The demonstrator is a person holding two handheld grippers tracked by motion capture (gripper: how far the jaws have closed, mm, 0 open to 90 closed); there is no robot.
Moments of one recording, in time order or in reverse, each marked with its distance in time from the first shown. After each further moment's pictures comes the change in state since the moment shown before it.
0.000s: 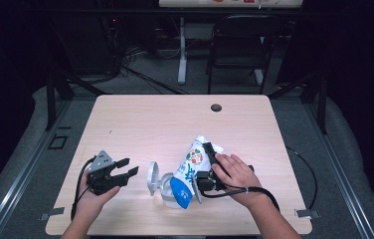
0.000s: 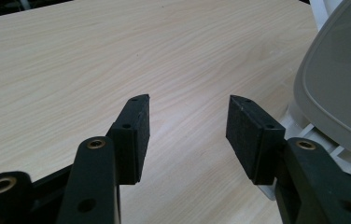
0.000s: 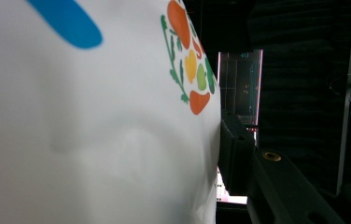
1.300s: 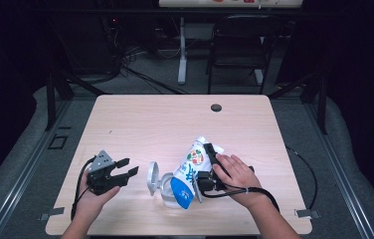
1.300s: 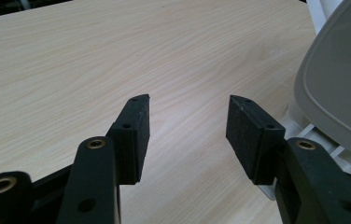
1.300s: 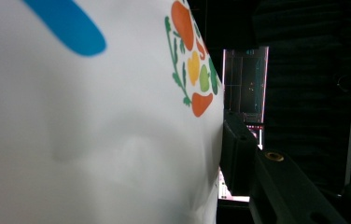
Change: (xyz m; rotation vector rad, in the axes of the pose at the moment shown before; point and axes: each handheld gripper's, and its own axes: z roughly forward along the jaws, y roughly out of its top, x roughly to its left) left arm 0.000 0.000 0.000 -0.001 0.000 -0.001; right arm 0.004 -0.002 0.002 0.001 0.014 0.018
